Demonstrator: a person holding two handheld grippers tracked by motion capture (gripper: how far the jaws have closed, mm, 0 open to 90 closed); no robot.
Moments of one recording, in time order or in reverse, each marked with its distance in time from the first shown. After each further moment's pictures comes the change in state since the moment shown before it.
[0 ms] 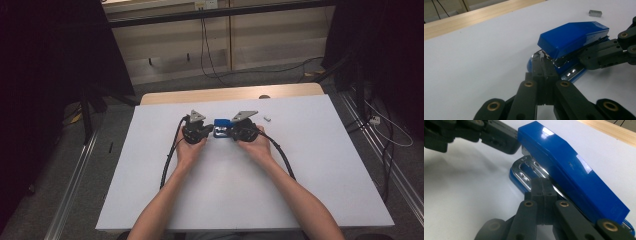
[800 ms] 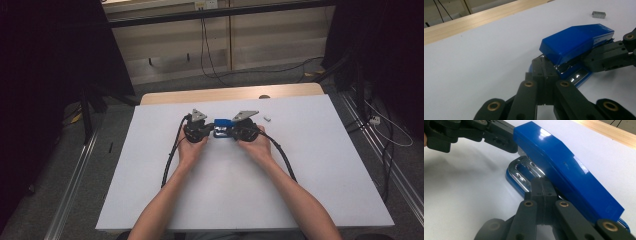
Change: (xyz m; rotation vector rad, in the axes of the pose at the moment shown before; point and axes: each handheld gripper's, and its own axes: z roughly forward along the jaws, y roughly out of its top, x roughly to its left) left arm -0.001 0.004 0.005 -0.015 0.020 0.014; right arm -0.001 -0.001 0.000 -0.008 -0.018 0.002
